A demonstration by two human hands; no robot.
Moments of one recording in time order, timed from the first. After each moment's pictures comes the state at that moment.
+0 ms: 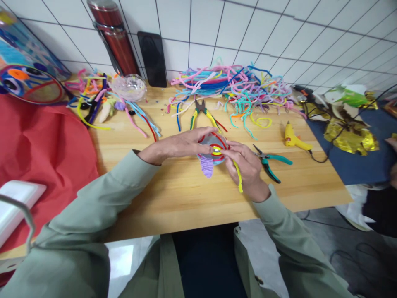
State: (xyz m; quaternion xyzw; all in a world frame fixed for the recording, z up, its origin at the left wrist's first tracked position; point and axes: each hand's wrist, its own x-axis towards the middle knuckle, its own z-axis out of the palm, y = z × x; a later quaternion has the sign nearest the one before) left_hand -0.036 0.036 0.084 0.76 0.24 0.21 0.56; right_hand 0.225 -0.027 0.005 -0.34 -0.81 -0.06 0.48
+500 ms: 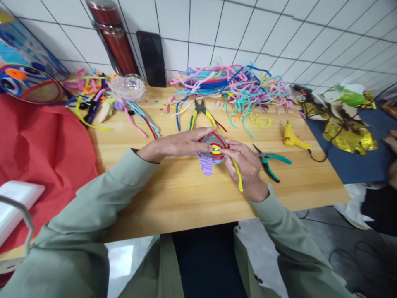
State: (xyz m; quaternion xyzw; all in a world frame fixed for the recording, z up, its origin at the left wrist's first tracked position) left_hand -0.042 0.041 0.079 0.76 0.22 0.21 0.58; right_hand 0.224 -0.030 0.009 -0.36 -0.80 -0.03 0.48
